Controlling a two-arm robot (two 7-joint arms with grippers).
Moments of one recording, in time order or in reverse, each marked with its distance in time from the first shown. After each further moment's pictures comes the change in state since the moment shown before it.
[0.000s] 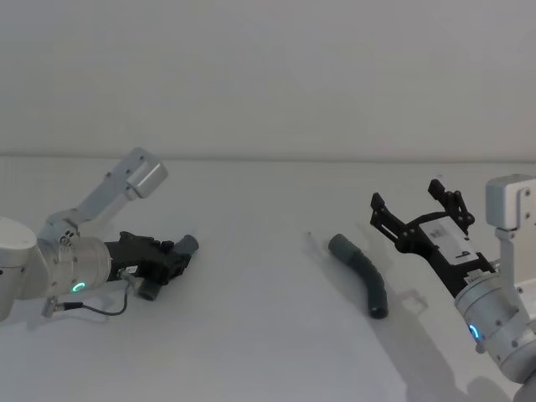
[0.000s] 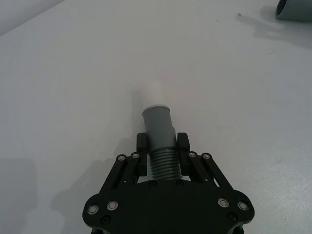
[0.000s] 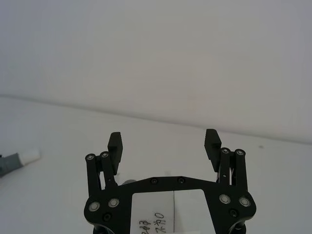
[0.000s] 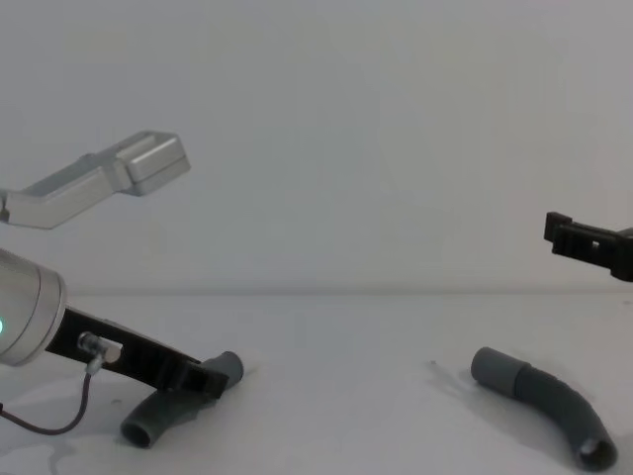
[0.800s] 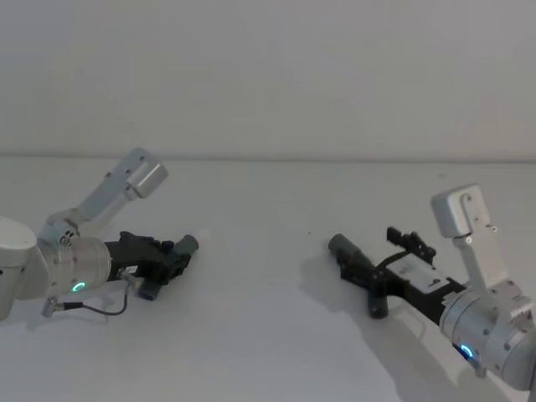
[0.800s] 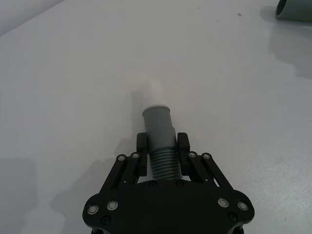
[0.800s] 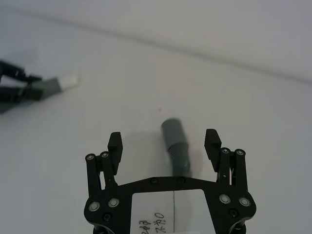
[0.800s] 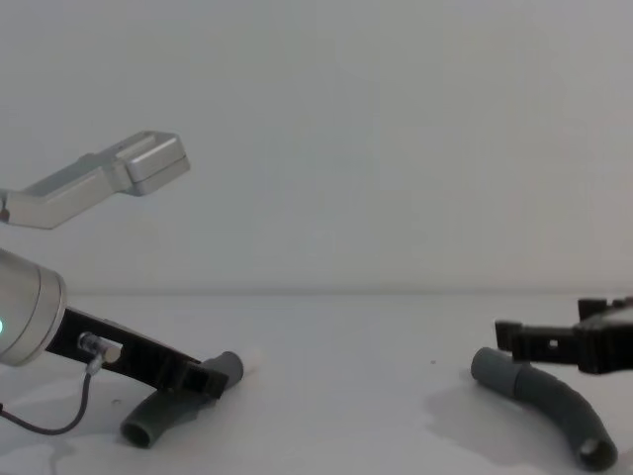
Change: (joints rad) left arm 0.000 0.000 0.000 0.000 0.000 0.000 0.000; right arm 0.027 0.084 -0.051 -0.052 0.037 0.331 0.130
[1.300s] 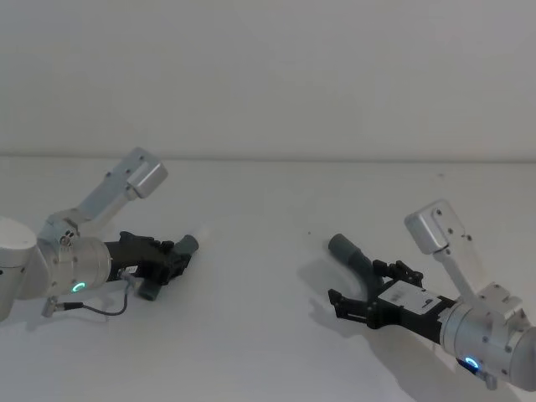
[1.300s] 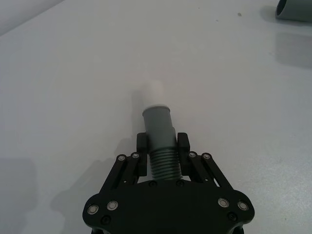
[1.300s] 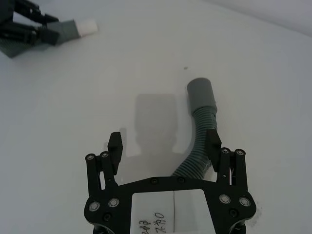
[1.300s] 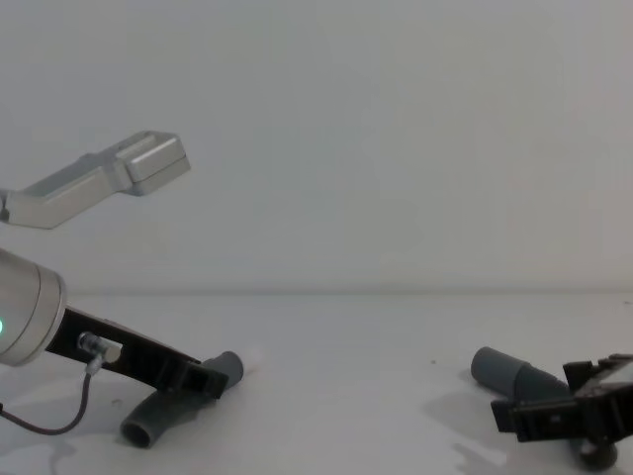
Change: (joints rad) left arm 0.000 0.000 0.000 0.000 0.000 0.000 0.000; right arm 0.048 0.086 -0.053 0.010 0.006 0.146 0.106
